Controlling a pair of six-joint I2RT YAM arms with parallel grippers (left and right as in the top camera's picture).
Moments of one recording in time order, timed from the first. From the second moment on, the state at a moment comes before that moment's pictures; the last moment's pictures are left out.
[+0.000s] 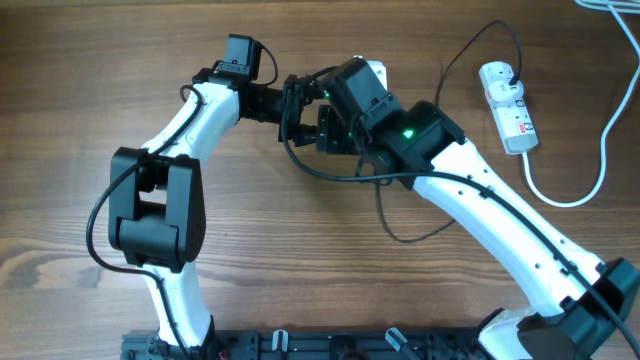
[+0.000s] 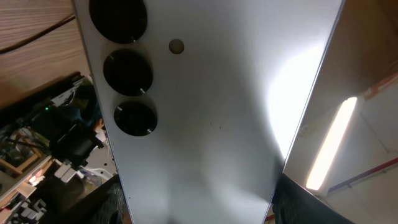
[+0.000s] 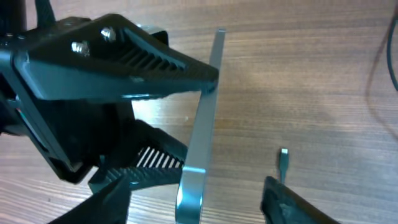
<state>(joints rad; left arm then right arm) -0.21 2.06 1.50 -0.67 1.52 -1.12 0.70 1.64 1.59 -0.94 0.18 0.65</state>
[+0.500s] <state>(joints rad) -0.21 2.06 1.50 -0.67 1.52 -1.12 0.70 1.64 1.59 -0.93 0.26 0.69</state>
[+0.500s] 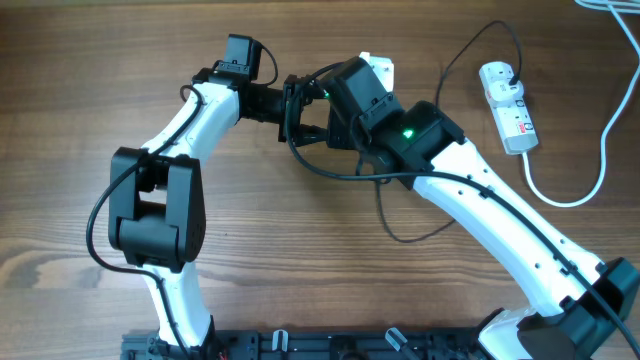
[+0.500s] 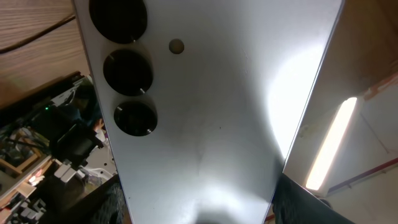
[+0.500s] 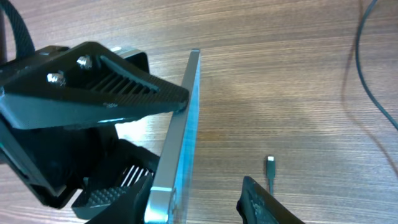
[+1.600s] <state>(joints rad) -0.20 2.06 1.50 -0.67 1.55 -1.13 0.70 1.69 1.59 -0.90 0.29 0.71</state>
